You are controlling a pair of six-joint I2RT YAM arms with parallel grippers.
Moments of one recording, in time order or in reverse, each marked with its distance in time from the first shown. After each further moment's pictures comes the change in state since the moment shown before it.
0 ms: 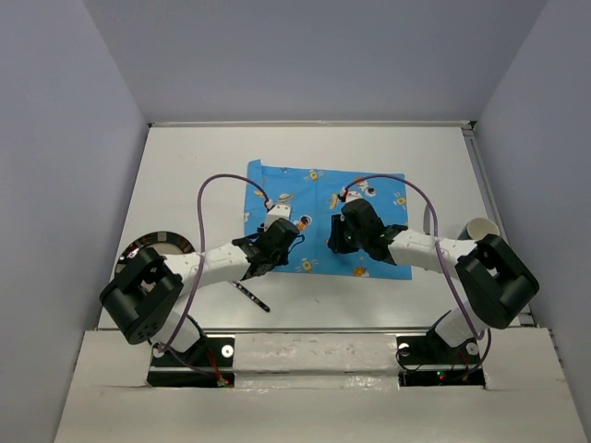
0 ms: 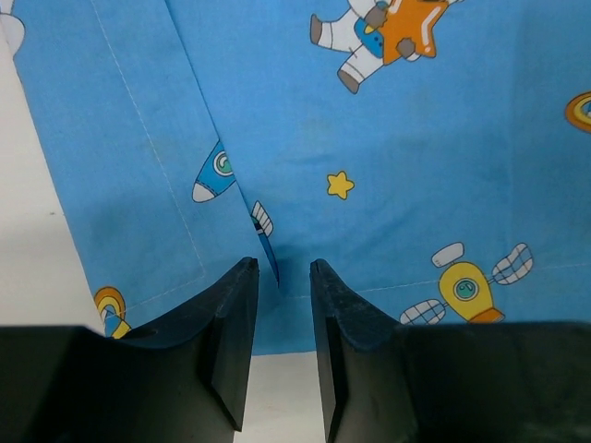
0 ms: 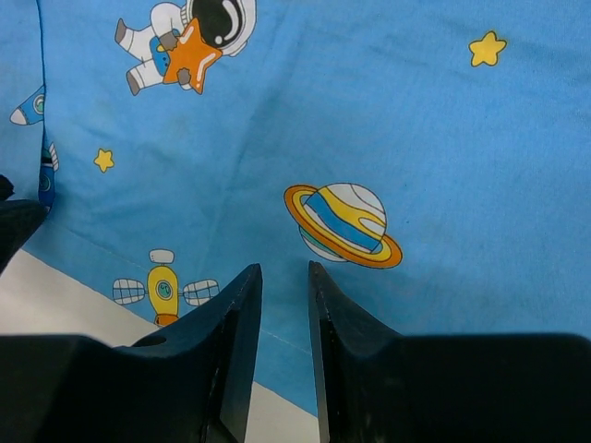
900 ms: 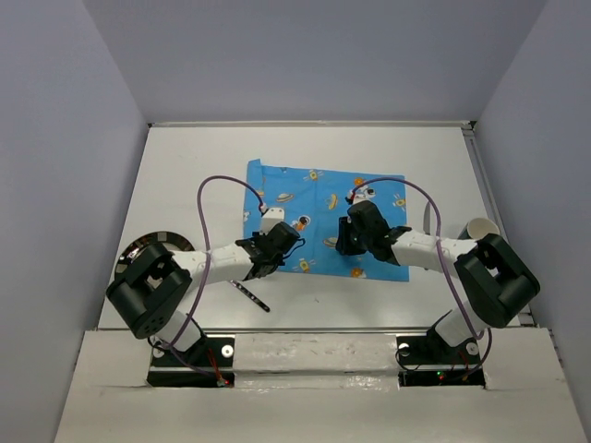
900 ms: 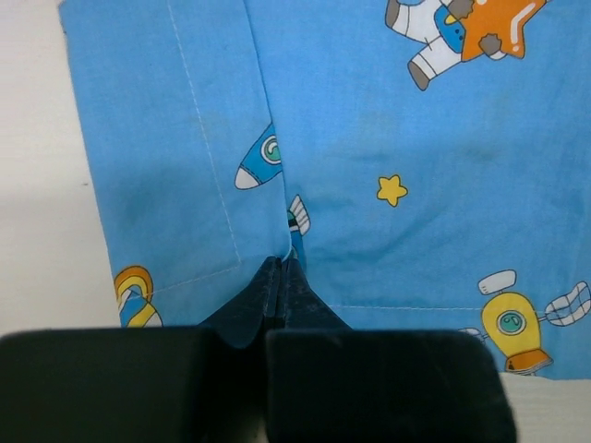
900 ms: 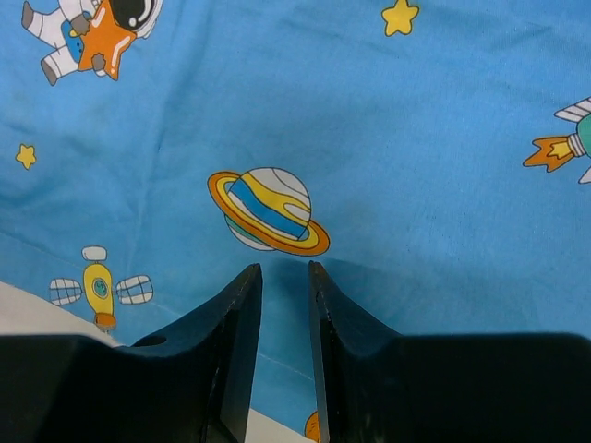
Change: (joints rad) left arm 0.002 0.067 -0.013 -0.010 -0.092 -0.084; right arm -0.046 0.000 -0.044 0.001 0.008 -0.002
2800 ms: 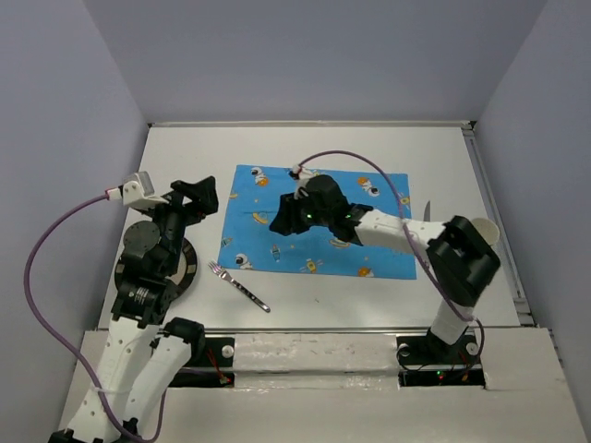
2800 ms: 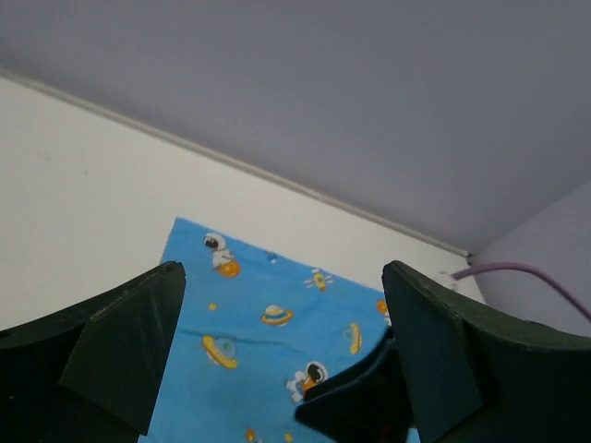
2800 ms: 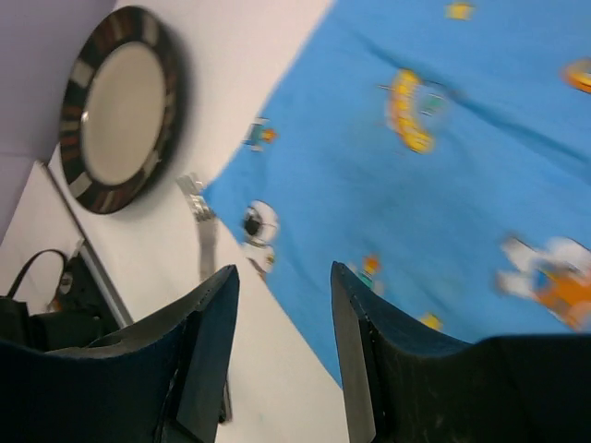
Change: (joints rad) left arm 0.563 -0.966 0.033 0.038 0.294 0.075; right arm 0.144 0.195 0.390 0.121 -0.320 0.037
